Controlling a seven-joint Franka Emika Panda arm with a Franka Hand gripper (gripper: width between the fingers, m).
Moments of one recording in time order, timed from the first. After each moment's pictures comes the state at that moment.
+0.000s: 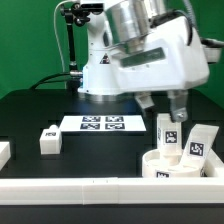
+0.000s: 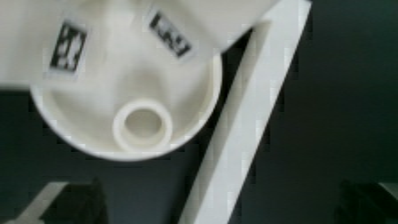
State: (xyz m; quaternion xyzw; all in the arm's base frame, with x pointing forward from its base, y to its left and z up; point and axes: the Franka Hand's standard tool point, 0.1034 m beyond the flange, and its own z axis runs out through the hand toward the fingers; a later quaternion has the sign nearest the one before) arm 0.642 0.037 0.108 -0.82 0.56 0.00 0.15
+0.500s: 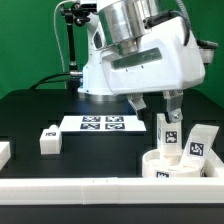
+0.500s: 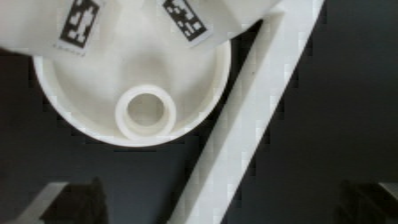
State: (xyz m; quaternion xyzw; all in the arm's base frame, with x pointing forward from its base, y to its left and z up) arm 0.642 0.038 0.106 -0.86 0.48 -0.01 0.15
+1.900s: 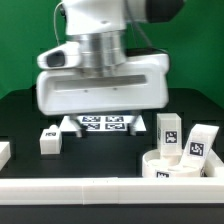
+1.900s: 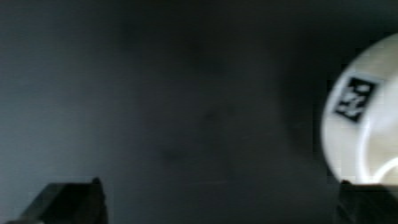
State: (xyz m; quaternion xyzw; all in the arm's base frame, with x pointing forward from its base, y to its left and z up) arm 0.584 -0.050 0.066 -1.00 0.08 0.00 0.04
